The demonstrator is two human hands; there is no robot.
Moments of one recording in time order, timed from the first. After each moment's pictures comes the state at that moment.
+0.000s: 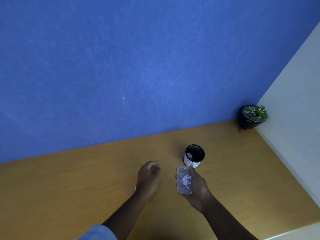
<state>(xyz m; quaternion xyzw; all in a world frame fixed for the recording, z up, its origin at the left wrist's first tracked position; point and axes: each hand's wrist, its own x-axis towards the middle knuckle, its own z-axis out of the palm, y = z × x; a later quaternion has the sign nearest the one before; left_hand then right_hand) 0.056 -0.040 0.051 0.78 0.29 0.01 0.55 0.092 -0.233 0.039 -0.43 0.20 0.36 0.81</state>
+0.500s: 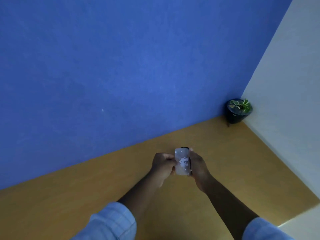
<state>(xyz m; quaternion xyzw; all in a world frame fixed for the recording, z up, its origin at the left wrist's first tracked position) 0.149 -0.098 0.081 0.75 0.22 -0.15 0.60 0.164 -0.249 0.076 -0.65 0.18 0.21 0.71</state>
